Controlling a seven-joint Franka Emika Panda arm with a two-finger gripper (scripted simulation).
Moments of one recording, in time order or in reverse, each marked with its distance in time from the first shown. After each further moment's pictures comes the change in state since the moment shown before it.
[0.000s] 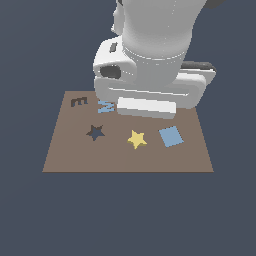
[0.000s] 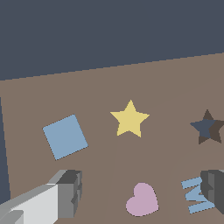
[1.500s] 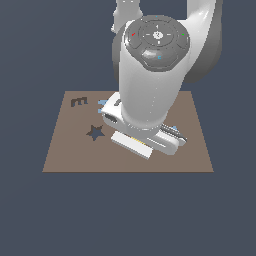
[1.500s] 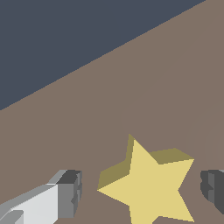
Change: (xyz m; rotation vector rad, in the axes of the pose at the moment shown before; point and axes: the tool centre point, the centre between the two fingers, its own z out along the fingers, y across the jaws) arm 0.035 0.004 0.105 -0.015 -0.014 0.373
